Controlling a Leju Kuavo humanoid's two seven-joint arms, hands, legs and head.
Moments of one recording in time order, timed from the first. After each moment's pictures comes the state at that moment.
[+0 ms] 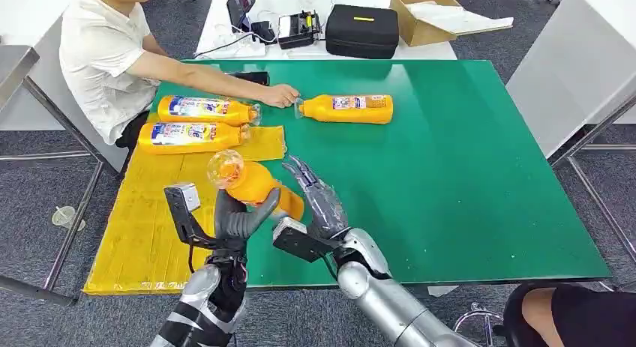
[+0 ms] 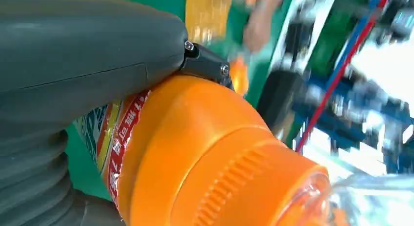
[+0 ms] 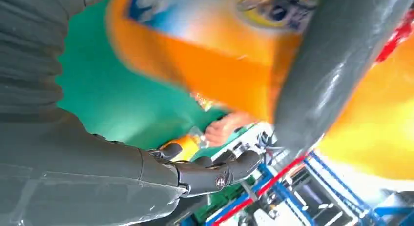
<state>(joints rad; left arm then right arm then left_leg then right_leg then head) -0.28 -0.27 -0.46 -1.16 0.40 0.30 -0.35 -0.34 0.05 0.72 -1.09 0.64 -0.27 -0.32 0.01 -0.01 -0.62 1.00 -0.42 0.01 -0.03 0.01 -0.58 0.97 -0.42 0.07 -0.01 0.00</state>
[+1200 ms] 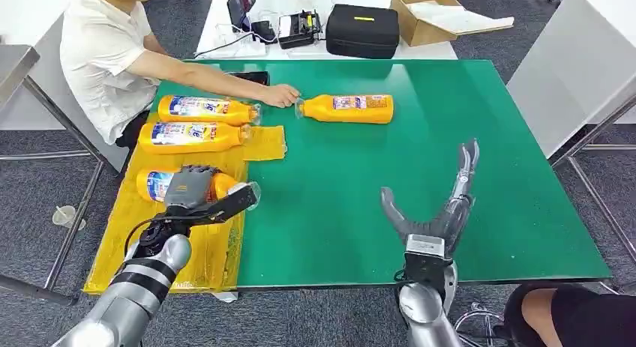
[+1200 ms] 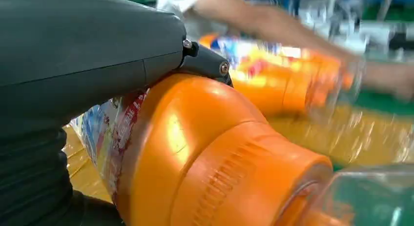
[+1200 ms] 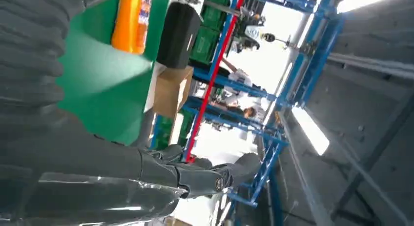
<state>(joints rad) -0.59 -0.08 -0.32 -0.74 -1.10 0.19 0.01 0.01 0.11 0.25 -1.65 0.44 -0.56 -0.63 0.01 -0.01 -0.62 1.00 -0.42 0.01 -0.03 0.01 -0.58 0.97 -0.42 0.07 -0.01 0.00</state>
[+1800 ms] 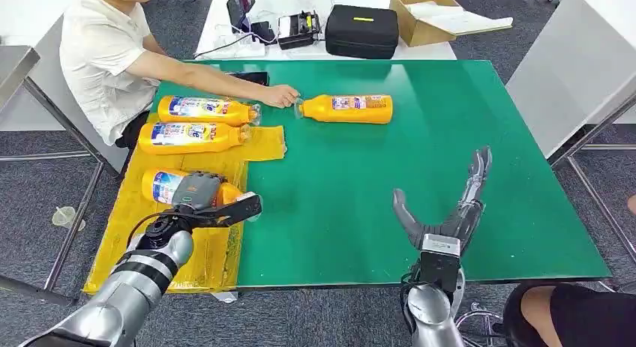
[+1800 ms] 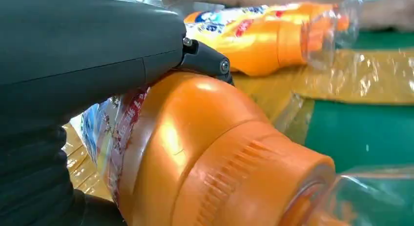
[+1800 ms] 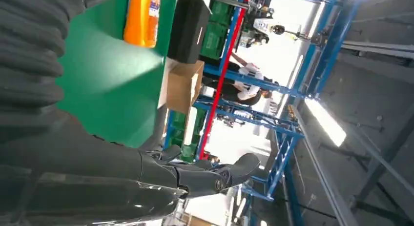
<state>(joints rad) -0.66 -0.08 -0.37 -0.59 -1.14 0.14 0.01 0.02 0.13 0.20 -1.65 0.41 -0.51 -0.65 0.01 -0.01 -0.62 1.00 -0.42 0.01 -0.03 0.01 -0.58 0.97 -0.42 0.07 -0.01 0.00</state>
